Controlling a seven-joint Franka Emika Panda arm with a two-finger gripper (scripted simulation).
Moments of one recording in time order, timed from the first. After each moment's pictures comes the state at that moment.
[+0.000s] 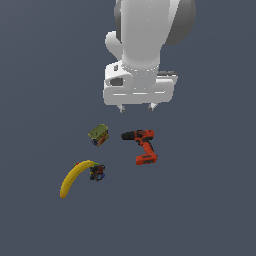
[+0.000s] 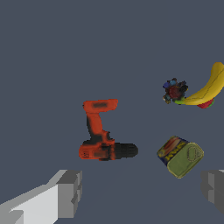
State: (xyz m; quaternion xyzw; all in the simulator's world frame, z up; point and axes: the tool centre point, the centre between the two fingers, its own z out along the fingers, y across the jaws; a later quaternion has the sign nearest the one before) arm -0.016 0.029 0.307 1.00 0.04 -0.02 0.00
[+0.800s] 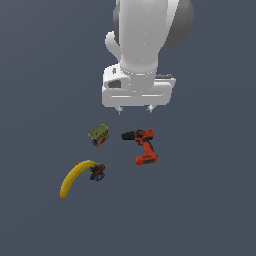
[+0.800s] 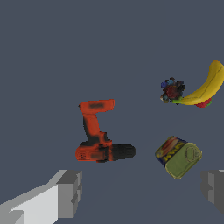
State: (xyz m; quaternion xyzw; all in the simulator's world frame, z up) arm -0.014 0.023 0.301 1.00 0.03 -0.03 0.01
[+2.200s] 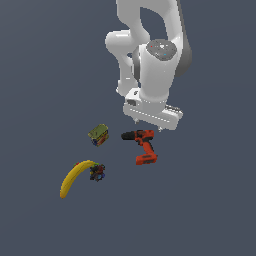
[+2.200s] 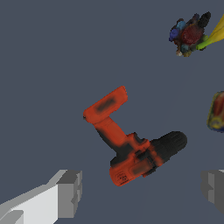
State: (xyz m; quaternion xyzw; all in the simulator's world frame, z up) arm -0.030 0.081 0.204 0.98 -0.22 -0.02 0.00
